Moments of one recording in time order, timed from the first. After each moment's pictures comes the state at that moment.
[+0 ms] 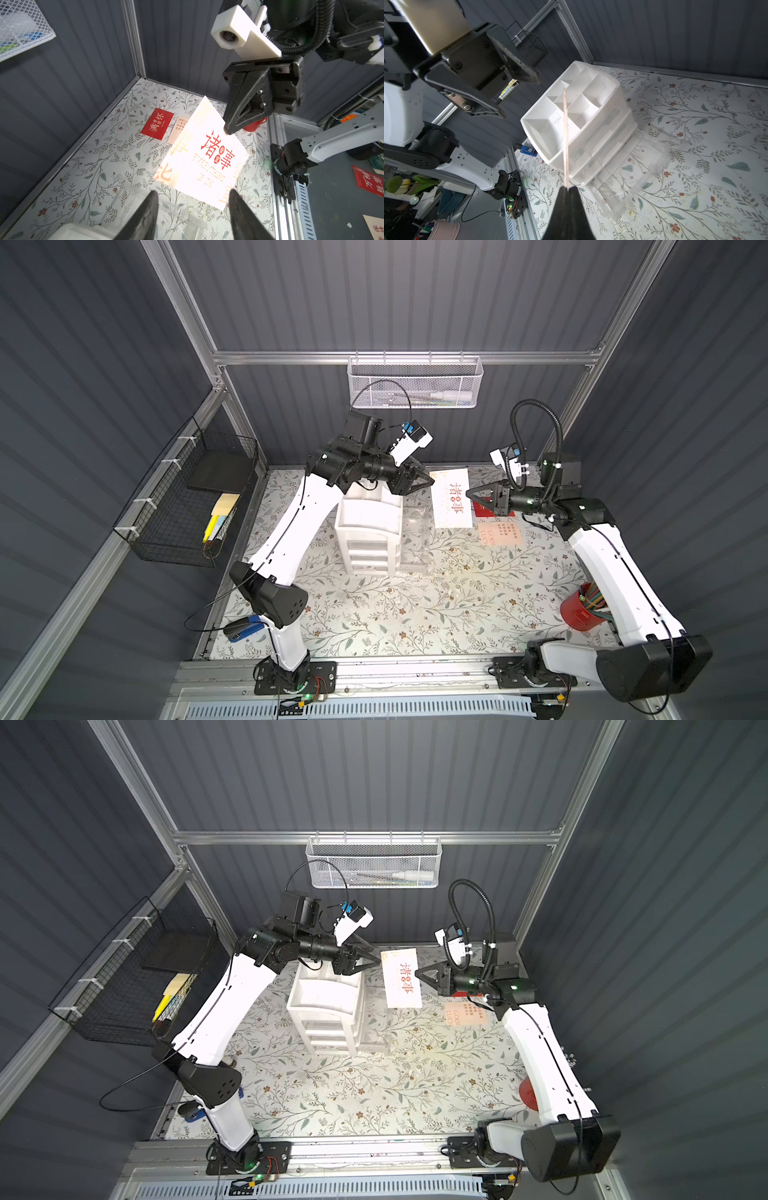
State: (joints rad) left arm -0.57 1.82 2.21 -0.99 0.74 0.34; right arm 0.13 1.26 1.34 -0.59 -0.99 0.12
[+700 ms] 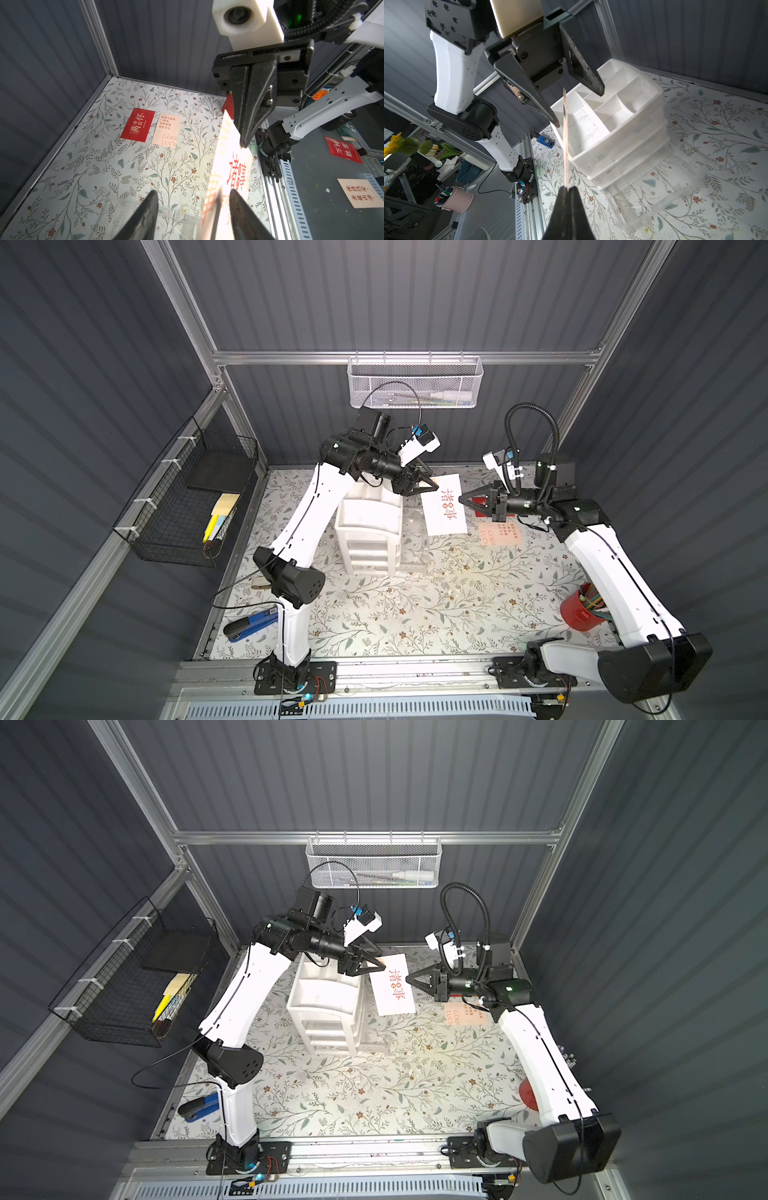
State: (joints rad) left arm -0.57 2.00 2.44 -1.20 0.89 0.49; right arm 0.17 1.27 1.33 -0.57 -1.09 0.04
